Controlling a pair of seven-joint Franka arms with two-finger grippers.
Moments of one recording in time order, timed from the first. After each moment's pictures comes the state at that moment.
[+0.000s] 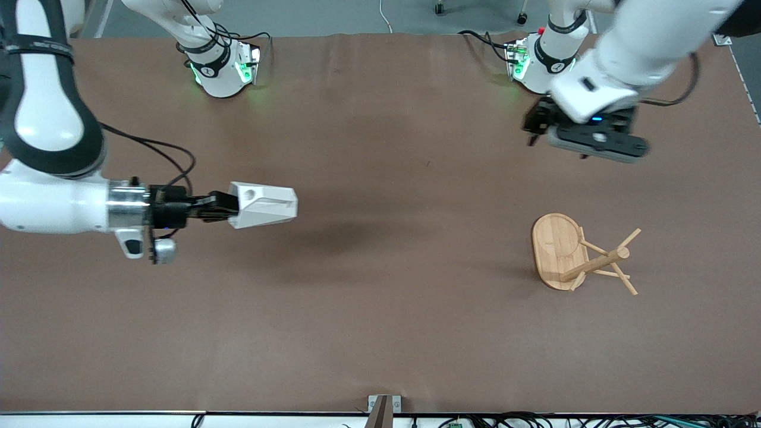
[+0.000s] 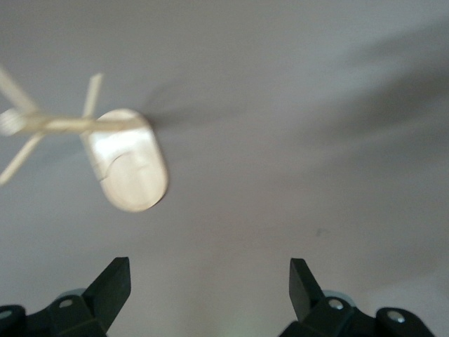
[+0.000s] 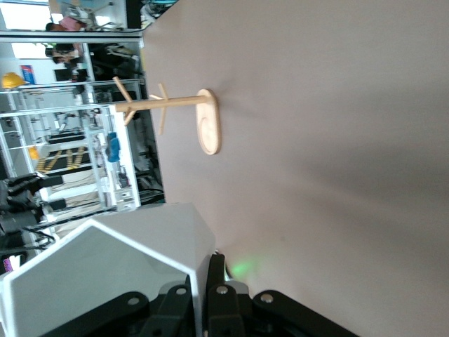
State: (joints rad) left arm -0.31 0.04 -0.17 -1.57 -0.02 1.65 -0.11; right arm -0.04 0.33 0.23 -1.66 1.05 1.78 -0.21
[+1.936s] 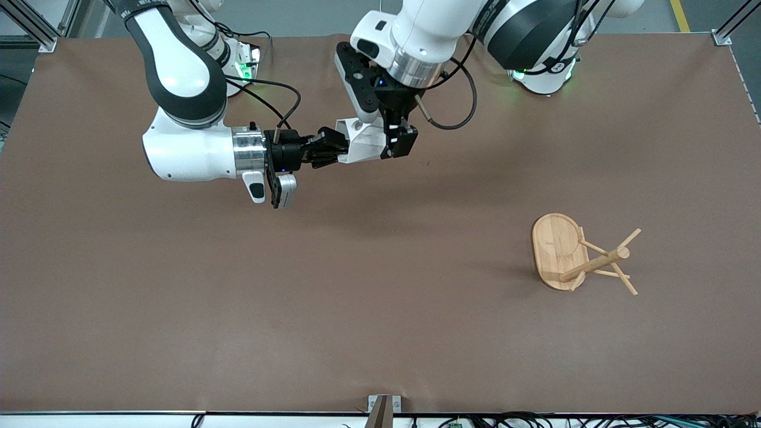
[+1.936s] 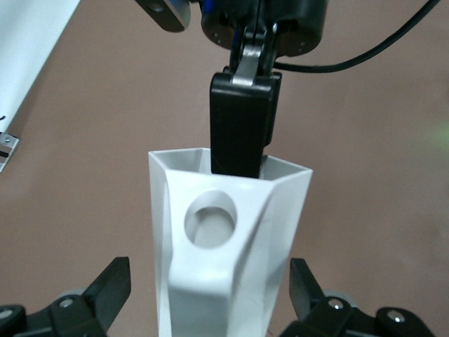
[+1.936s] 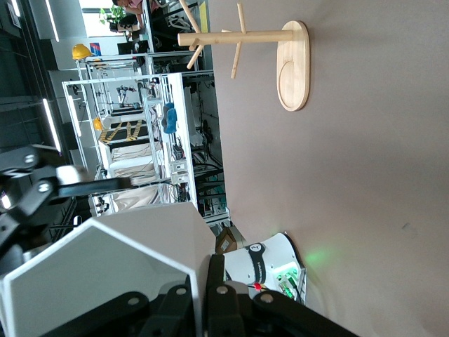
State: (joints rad) left arm -0.46 0.33 -0.40 -1.35 -0.05 1.94 0.40; right arm 0.00 0.22 0.49 -1.88 1.30 1.99 -0.28
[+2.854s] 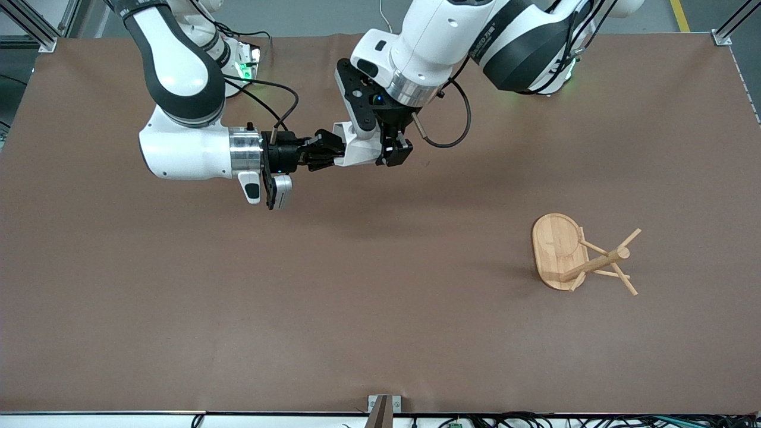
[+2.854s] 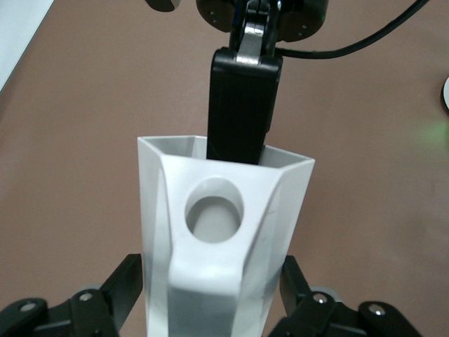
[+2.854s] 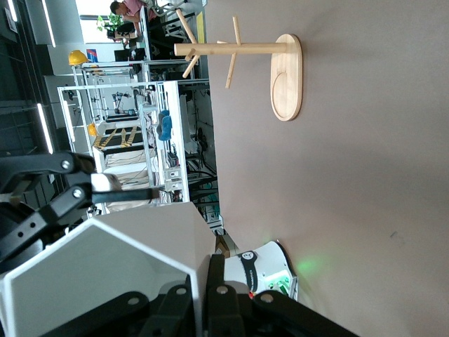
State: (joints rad) left arm -0.45 0.35 -0.40 -1.35 -0.10 1.93 0.43; right arm 0.00 0.20 0.48 -1.89 1.30 2.02 -0.30
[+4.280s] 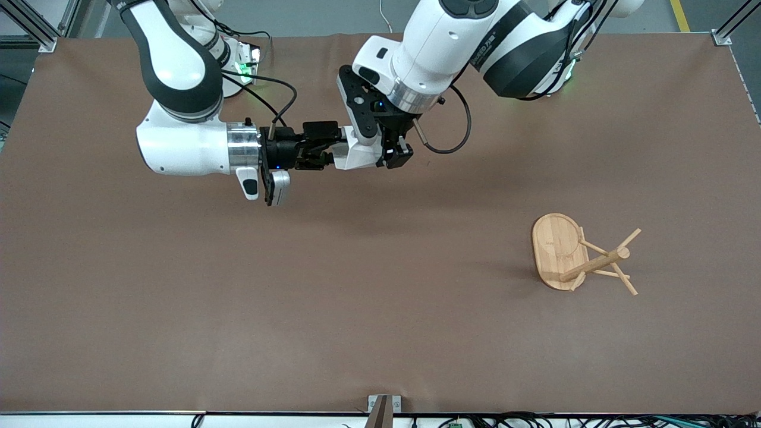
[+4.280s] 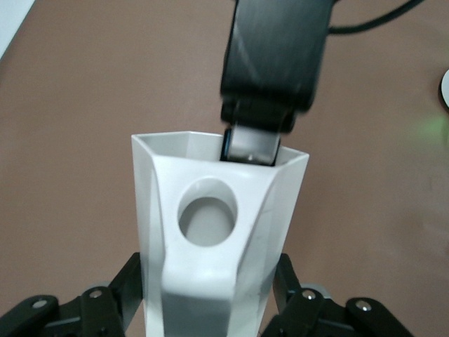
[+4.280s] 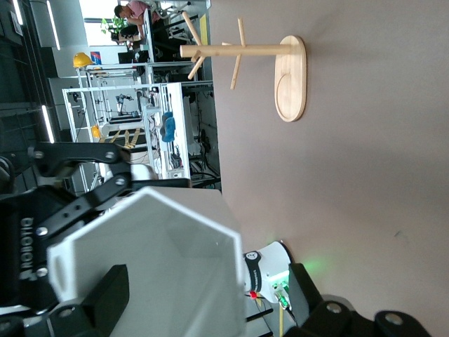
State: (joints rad) left arm -0.44 0.37 -0.40 -1.35 -0.11 1.93 0.44; right arm -0.03 0.18 0.50 -1.90 1.30 2.01 -0.30
